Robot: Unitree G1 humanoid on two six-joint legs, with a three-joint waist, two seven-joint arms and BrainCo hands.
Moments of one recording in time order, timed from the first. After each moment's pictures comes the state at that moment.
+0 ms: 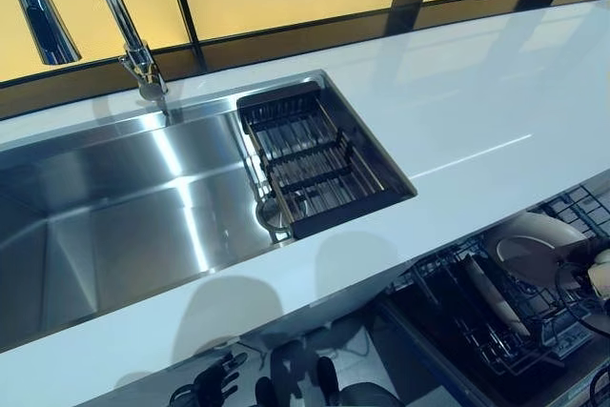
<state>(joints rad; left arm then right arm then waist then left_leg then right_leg) -0.01 0.25 -0.16 1.19 -0.57 -0.04 -0.28 -0.44 -0.94 0.17 0.79 -0.17 0.56 0.18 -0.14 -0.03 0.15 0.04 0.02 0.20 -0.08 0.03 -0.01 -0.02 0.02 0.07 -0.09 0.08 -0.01</state>
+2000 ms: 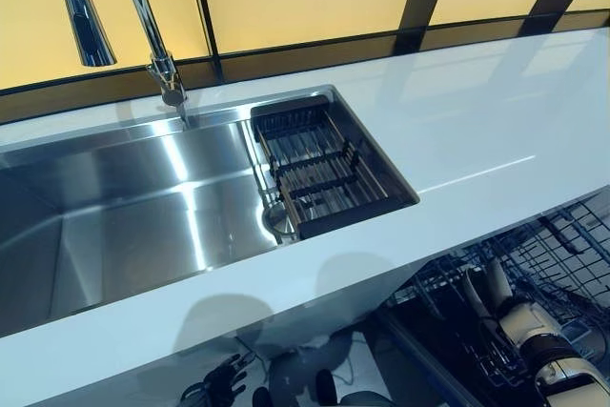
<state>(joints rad) -0.02 0.21 -0.17 1.19 -0.57 -0.05 -0.22 -0.23 -0.61 0.23 0.70 -0.33 0.70 0.07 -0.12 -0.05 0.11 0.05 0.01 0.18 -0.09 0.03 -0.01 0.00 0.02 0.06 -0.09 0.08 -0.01</state>
